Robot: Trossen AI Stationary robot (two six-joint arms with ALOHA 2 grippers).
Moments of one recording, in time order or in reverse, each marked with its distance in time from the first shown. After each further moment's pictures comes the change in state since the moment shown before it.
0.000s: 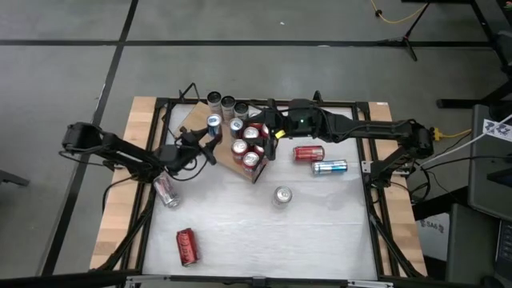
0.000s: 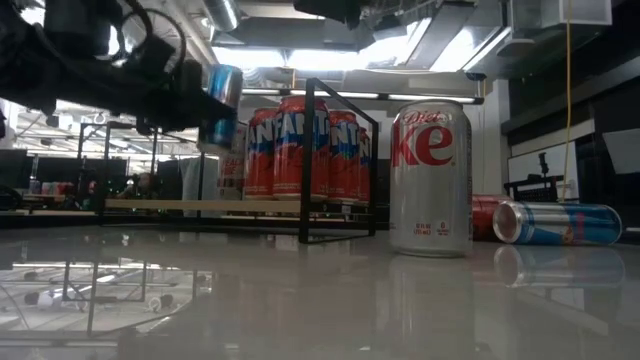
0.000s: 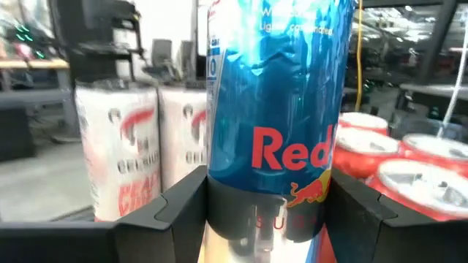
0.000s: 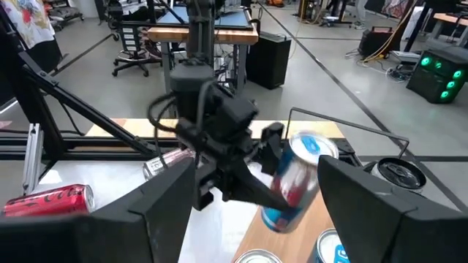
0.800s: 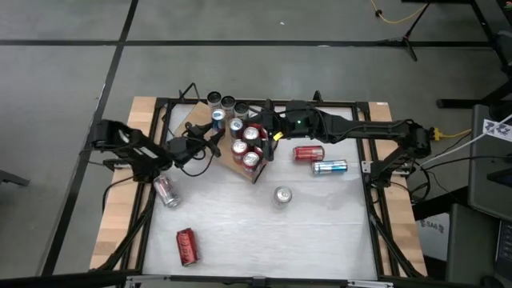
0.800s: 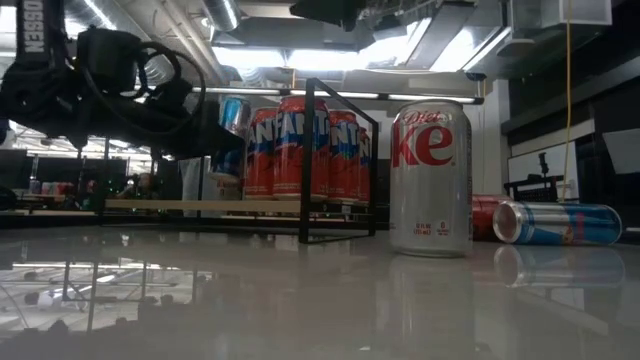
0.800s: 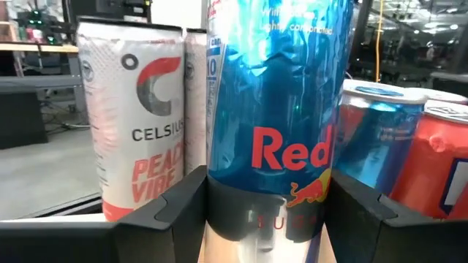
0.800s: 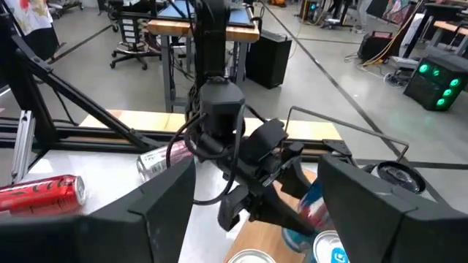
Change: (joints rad) left arm 0.221 0.345 -0.006 0.300 0.190 -0.043; right arm 0.000 0.021 0.000 0.014 0.000 -0.047
